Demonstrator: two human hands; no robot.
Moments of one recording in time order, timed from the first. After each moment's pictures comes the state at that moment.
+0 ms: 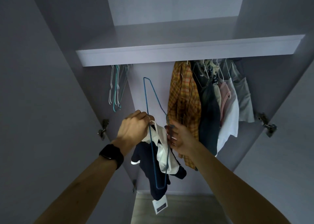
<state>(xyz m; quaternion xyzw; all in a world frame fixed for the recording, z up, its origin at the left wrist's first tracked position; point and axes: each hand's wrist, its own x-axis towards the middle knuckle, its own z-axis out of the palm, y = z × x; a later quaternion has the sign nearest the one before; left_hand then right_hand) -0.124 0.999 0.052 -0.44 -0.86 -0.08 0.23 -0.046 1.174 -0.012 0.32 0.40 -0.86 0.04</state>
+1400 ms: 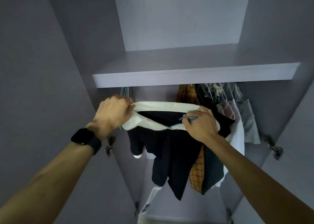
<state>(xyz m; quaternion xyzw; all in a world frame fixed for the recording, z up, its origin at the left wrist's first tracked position) -0.166 0.955 0.183 -0.32 -0.92 -0.06 0.20 -0.052 1.229 0.082 0.08 0.93 -0.05 -0.36</state>
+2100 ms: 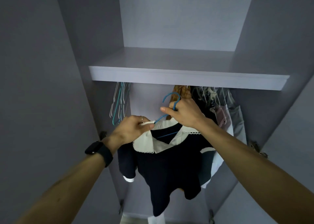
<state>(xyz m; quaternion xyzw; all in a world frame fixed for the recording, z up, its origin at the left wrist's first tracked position) -0.149 0.992 0.106 -0.34 -0.88 -0.32 -0.05 -0.081 1.226 0.141 -0.04 0.97 -0.11 -0.22</state>
